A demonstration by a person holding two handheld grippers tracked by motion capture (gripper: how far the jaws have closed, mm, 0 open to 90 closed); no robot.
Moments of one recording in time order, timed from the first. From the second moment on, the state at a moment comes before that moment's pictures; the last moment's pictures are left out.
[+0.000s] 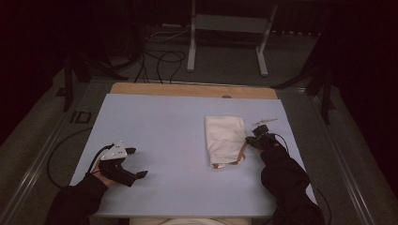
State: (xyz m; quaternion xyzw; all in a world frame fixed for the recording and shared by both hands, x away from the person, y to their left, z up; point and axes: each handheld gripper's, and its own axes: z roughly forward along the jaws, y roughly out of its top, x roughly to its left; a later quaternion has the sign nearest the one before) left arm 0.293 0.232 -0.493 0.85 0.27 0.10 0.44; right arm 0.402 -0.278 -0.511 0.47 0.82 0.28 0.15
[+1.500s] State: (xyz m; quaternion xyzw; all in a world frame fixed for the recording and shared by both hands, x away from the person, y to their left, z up) left arm 0.292 0.231 -0.493 0.85 0.26 0.11 0.44; right arm 0.506 -0.267 -0.514 0.52 0.79 0.32 0.08
